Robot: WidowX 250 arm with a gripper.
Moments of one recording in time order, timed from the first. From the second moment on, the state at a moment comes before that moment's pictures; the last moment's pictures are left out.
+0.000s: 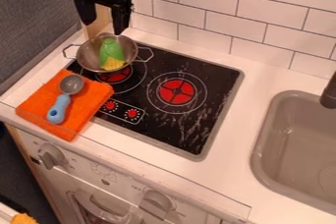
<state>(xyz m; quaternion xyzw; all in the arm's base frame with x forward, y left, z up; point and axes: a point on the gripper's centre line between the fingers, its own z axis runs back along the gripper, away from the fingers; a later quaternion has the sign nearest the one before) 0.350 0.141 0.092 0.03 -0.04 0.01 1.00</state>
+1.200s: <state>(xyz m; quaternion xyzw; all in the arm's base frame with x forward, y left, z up) 0.234 0.148 0.006 0.02 0.02 0.02 1.00</state>
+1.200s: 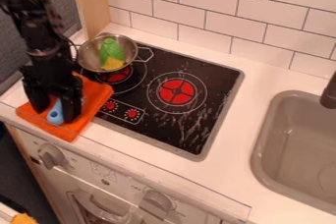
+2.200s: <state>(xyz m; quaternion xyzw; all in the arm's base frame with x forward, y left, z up) 0.235 0.121 0.024 0.01 -0.01 0.01 1.00</state>
